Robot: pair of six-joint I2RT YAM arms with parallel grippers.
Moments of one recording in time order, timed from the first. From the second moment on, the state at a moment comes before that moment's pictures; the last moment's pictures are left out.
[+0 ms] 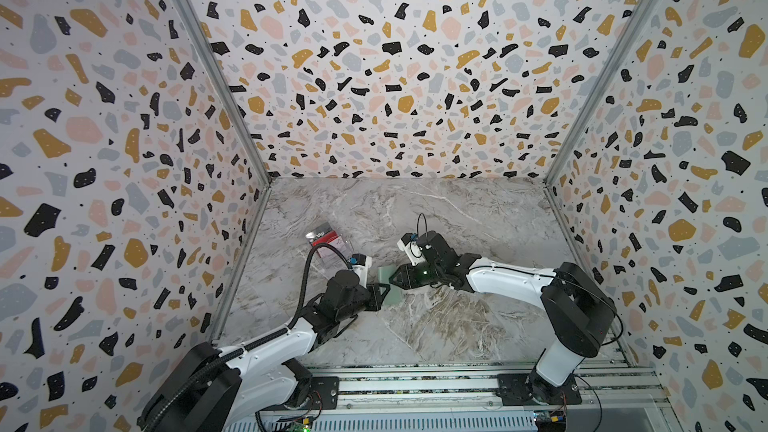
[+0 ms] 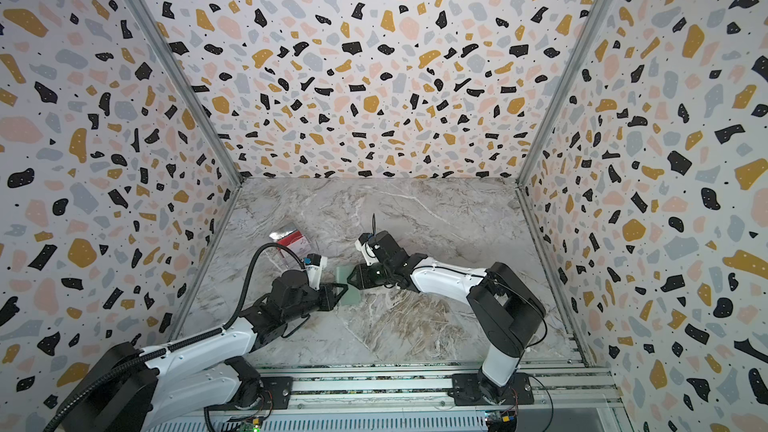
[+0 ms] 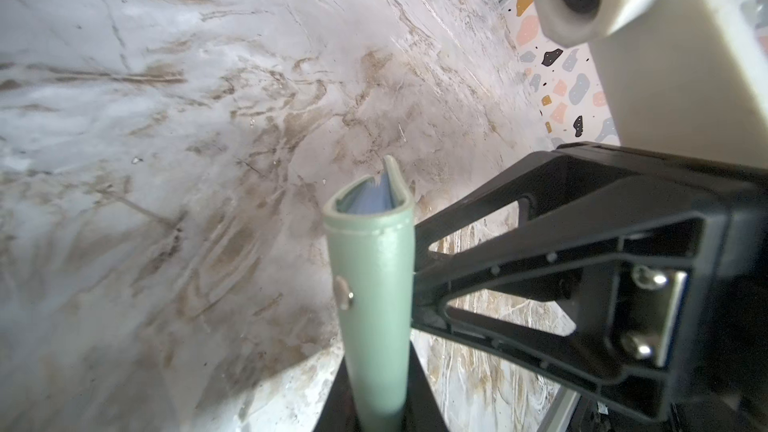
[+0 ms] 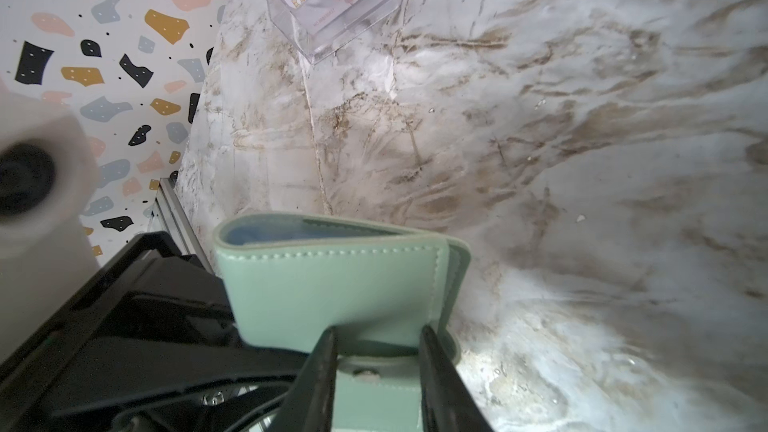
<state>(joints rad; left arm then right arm) -0.64 1.08 0.32 0.23 0.20 -0.69 0.85 1.70 1.03 -0.12 -0.39 0.55</state>
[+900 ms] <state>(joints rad) -0.64 1.01 0.30 0.28 0.13 -0.69 0.81 1.66 1.02 -0.25 -0.32 0.46</state>
